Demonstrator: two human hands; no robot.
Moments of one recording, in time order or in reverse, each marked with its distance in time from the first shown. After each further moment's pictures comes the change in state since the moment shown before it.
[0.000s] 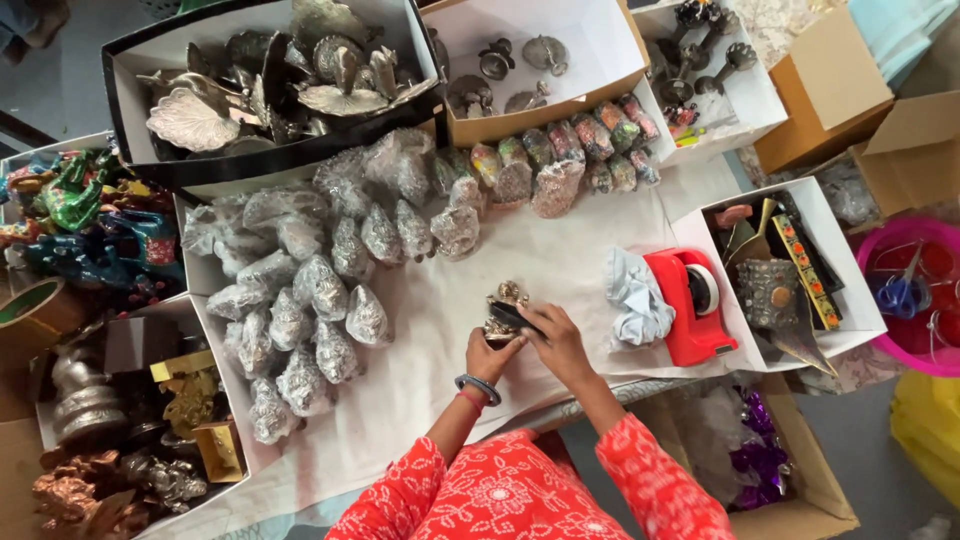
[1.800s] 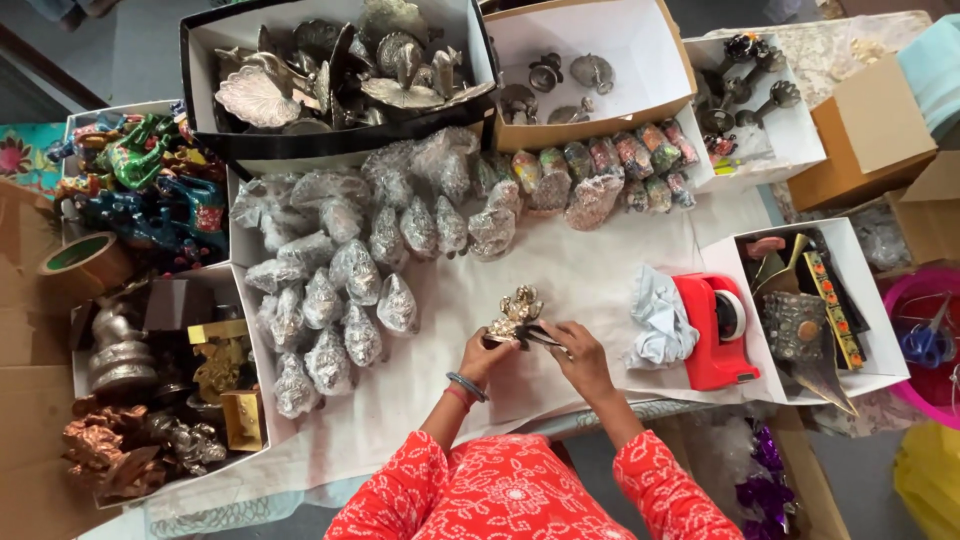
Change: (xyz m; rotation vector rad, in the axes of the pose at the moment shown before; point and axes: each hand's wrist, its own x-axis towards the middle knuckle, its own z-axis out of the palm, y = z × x) left_hand 0.015 -0.031 -0.045 -0.730 -0.315 -0.072; right_hand -0.008 -0.004 0.002 -0.057 -0.114 0.004
